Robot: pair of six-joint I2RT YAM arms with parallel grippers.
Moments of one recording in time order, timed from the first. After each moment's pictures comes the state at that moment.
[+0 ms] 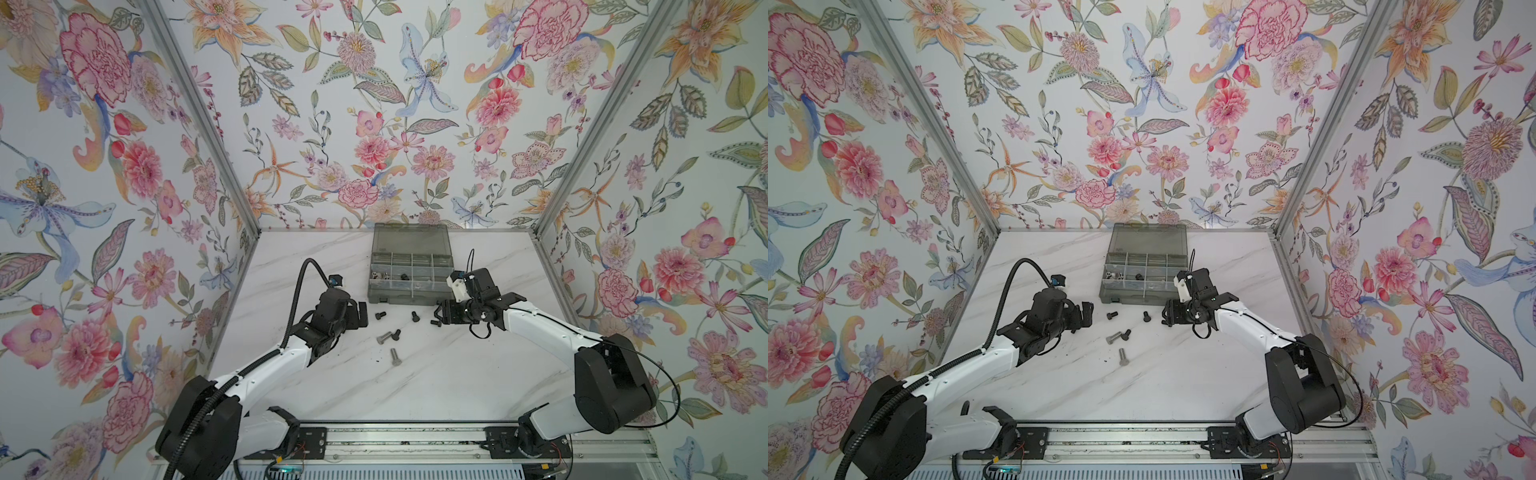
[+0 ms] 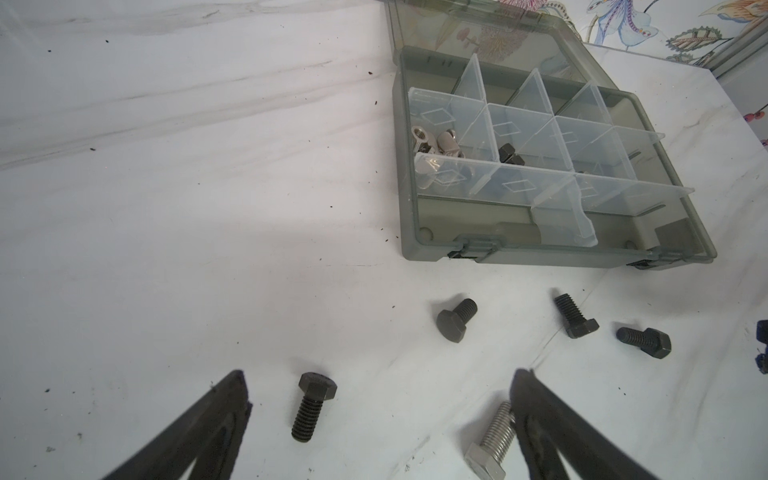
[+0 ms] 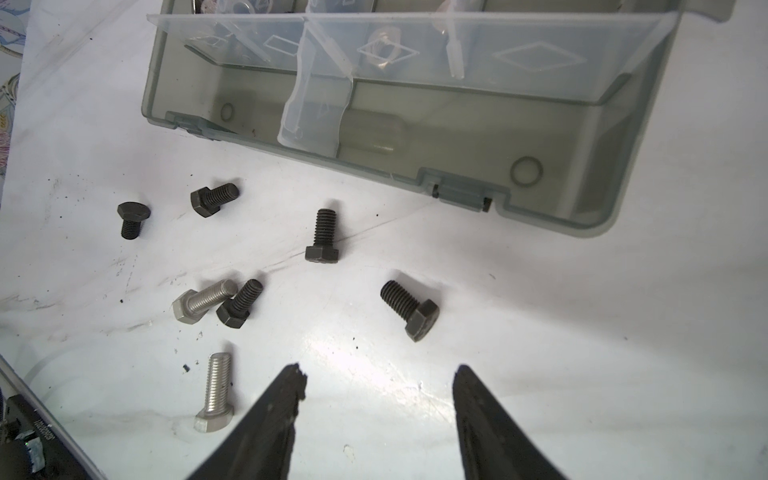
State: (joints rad) left arm -0.53 1.24 0.66 -0.11 -0.19 -0.45; right arm 0.44 1.49 0.92 -0.40 -0.25 0.32
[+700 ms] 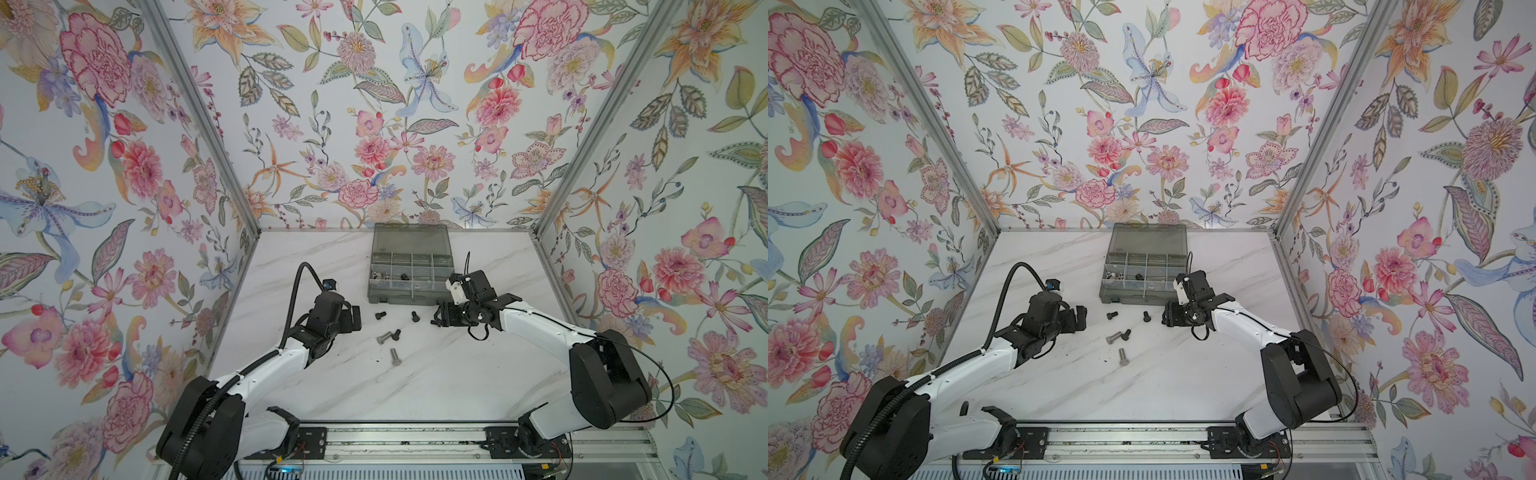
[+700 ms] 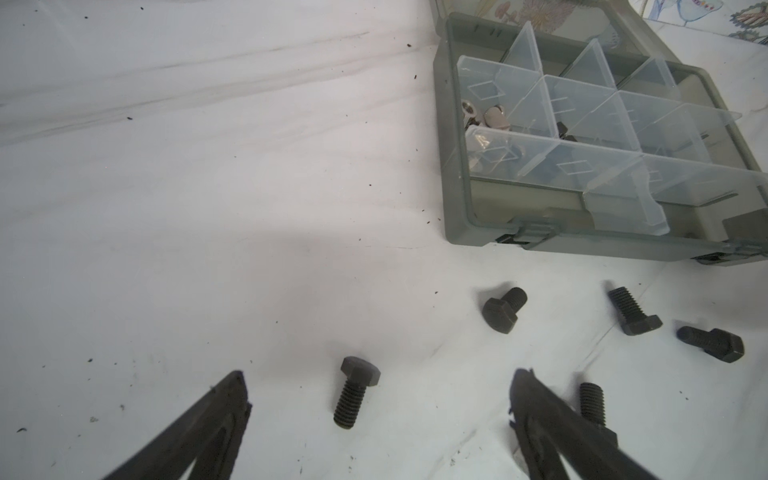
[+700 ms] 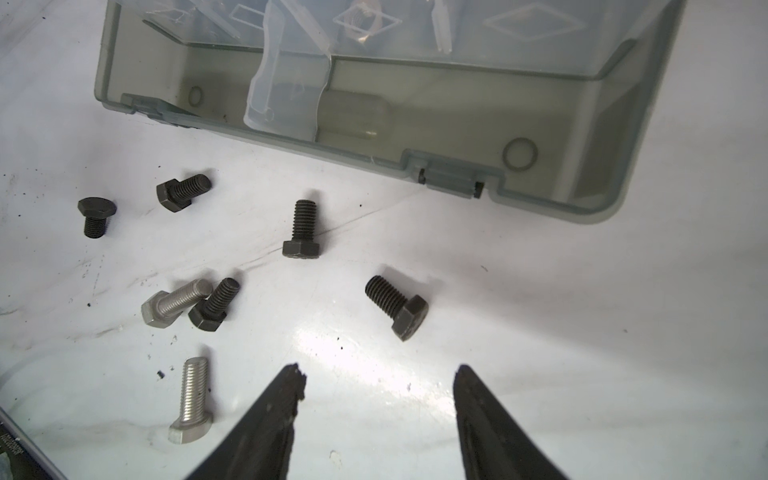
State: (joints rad) left arm -0.46 1.24 0.60 -0.10 -0.19 -0.42; right arm 0.46 1.52 0.91 -0.40 -0.21 0.33
